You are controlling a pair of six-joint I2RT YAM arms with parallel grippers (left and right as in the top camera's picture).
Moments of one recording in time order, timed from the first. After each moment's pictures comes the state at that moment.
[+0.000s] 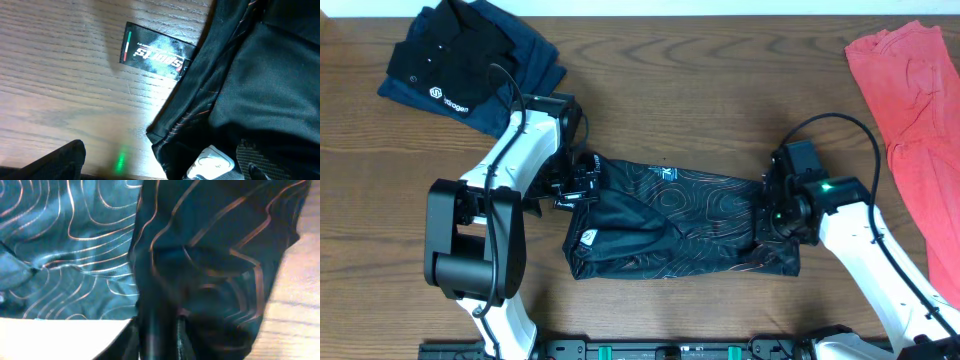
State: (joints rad) left arm -0.19 1.93 1.34 -1.28 0.05 -0.34; right arm 0.25 1.35 0.87 -0.98 -0.13 0.34
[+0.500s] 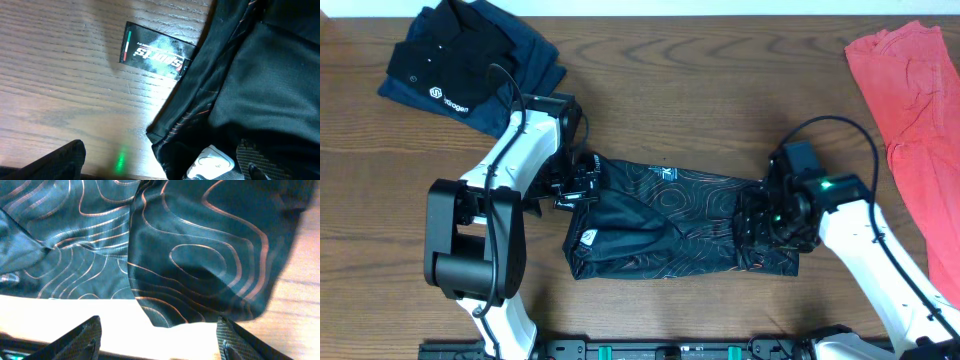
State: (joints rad) left arm -0.19 1.93 1.34 -1.28 0.05 -0.34; right arm 0.24 1.35 0.92 -1.09 -0.18 0.34
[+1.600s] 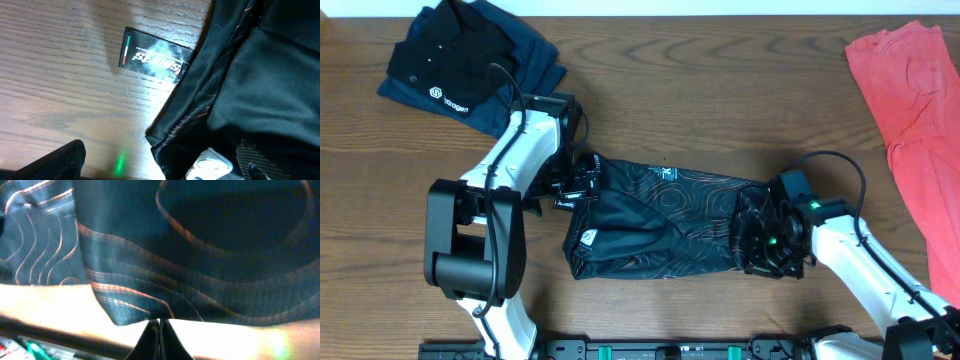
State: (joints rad) left arm -0.19 1.93 1.34 -1.27 0.05 -0.33; right arm 0.24 1.38 0.70 -0.98 -0.34 0.43
